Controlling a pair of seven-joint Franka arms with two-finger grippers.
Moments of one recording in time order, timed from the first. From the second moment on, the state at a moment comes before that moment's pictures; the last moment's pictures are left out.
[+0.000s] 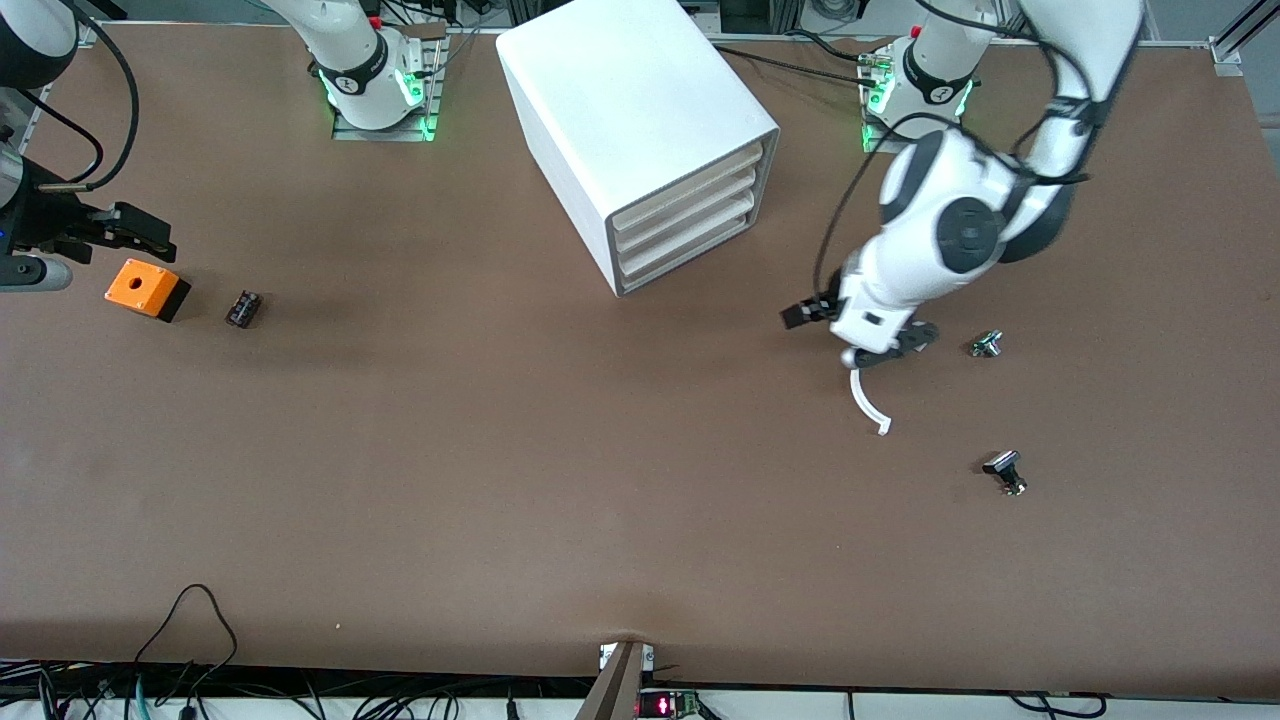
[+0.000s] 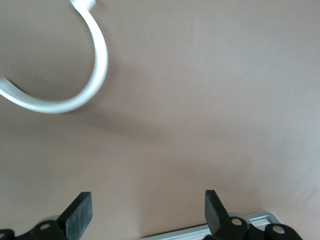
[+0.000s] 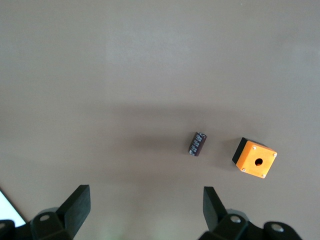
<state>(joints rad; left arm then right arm) 0.01 0.23 -0.36 -1.99 -0.16 2.09 -0.62 0.09 0.01 -0.16 -1.71 -0.04 1.63 -0.10</state>
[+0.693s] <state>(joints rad) 0.11 -0.10 -0.13 -1.90 -0.06 1.72 -0.05 0.09 0.01 -0.16 -1.71 -0.02 1.67 -0.04</state>
